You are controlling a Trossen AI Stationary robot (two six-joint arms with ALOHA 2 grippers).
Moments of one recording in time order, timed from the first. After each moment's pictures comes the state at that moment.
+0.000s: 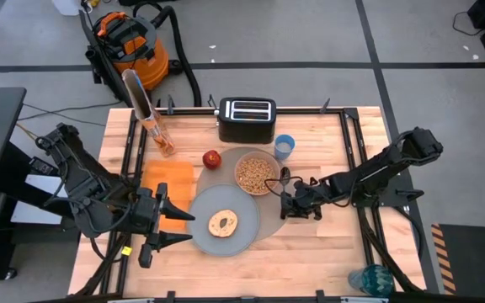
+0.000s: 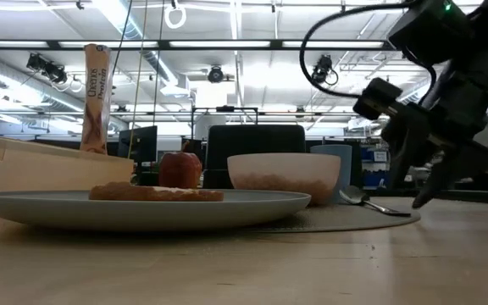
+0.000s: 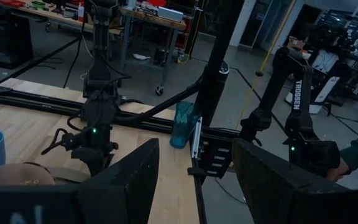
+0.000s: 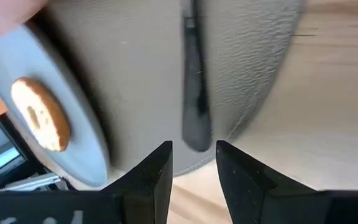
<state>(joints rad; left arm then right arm) -0.84 1.20 1.33 -0.30 -0.75 -0.43 0.26 1.44 0.45 0.12 -0.03 1.96</state>
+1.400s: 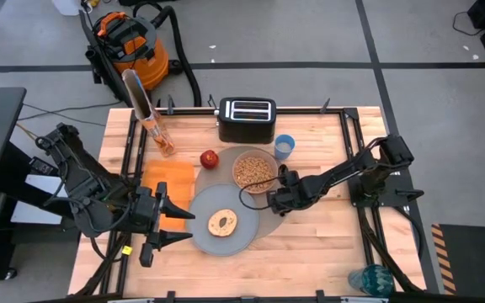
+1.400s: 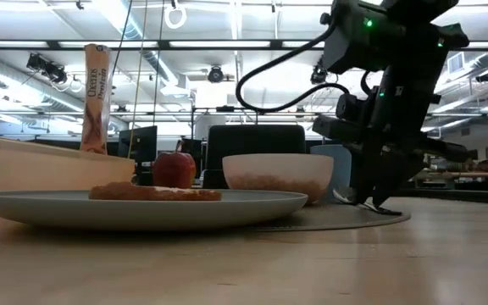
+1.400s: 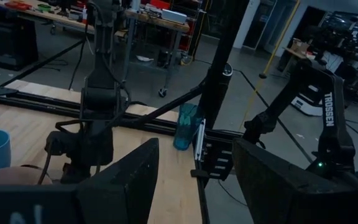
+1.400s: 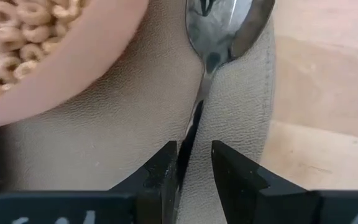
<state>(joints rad) -0.84 1.20 1.33 -0.30 -0.77 -0.43 0.24 1.73 0.92 -0.60 0.39 1.62</state>
